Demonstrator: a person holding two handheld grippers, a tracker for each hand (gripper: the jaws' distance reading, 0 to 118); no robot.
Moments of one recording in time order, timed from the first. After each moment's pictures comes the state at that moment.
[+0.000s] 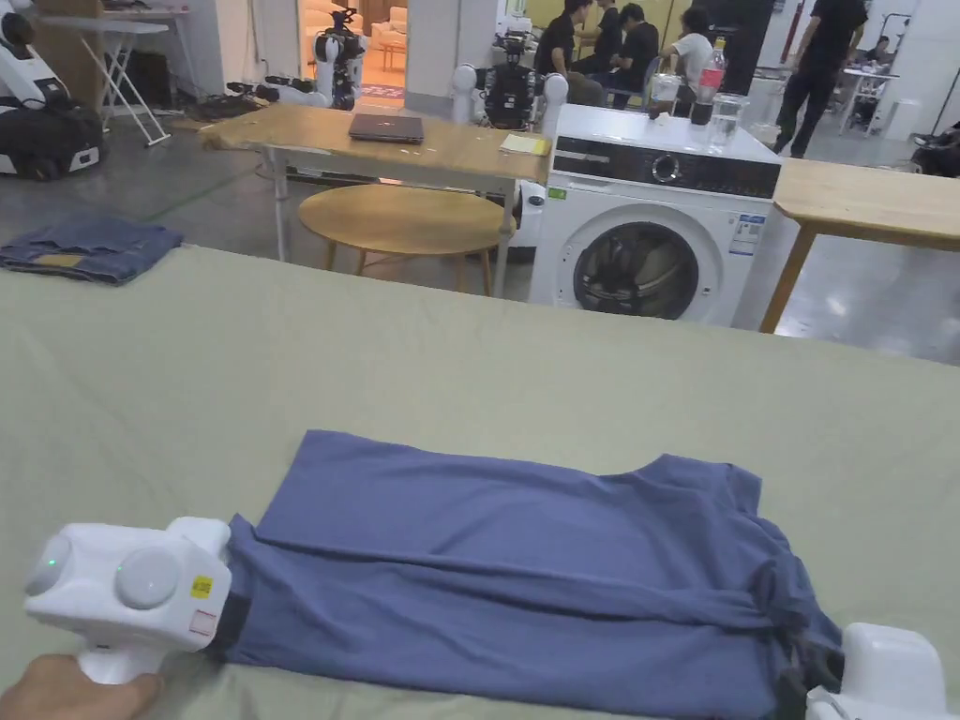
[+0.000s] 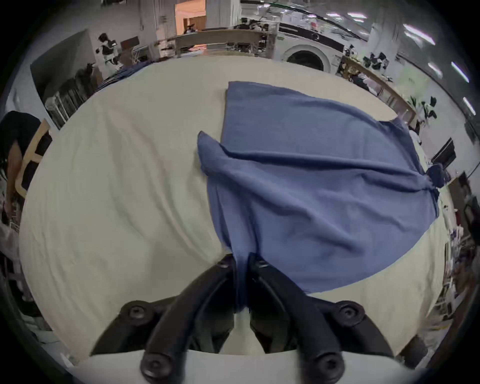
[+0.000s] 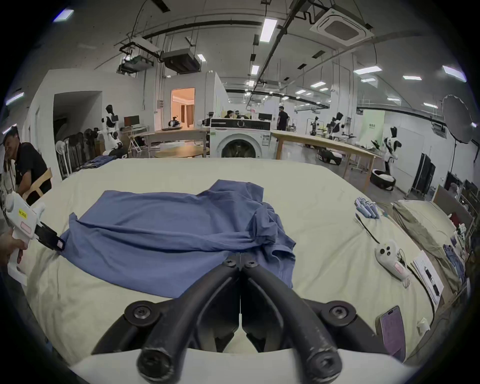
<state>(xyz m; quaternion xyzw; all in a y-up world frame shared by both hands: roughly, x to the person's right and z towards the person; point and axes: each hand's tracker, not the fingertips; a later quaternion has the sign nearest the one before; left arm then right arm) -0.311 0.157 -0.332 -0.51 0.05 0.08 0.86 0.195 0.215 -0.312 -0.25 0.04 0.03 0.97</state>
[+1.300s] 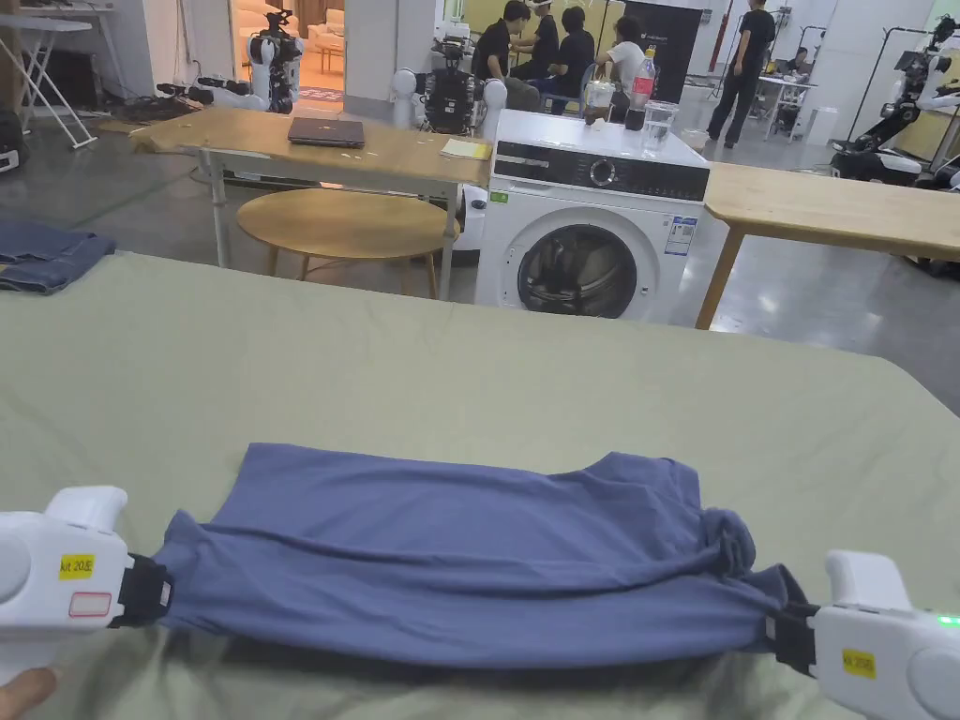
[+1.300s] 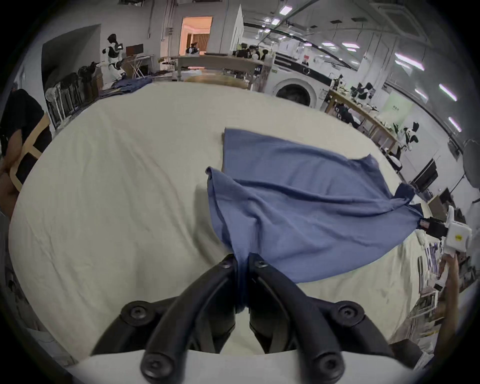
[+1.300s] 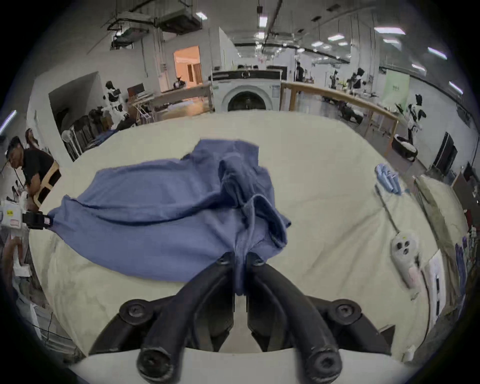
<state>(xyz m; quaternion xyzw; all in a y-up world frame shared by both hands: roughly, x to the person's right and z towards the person) -0.322 0.228 -0.289 -0.43 0.02 0.13 0.89 0.260 0.236 -0.377 -0.38 0.08 0.02 0.92</state>
